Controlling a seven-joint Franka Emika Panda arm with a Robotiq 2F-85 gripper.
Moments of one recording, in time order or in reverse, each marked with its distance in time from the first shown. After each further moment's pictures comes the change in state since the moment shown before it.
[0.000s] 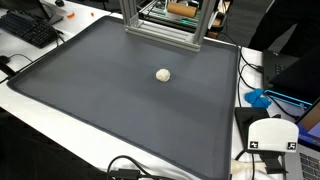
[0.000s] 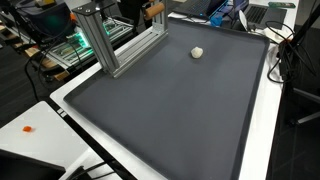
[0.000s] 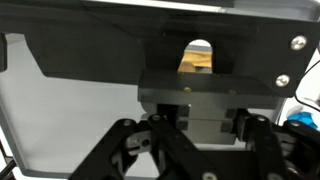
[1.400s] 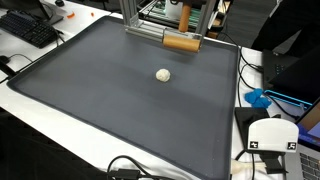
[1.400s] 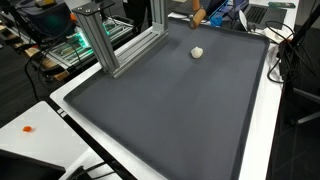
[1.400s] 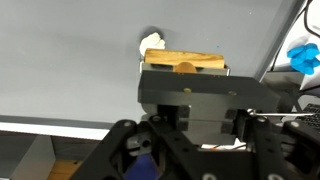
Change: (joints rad) arm -0.009 0.458 -0.004 0.245 -0.078 0.391 -0.023
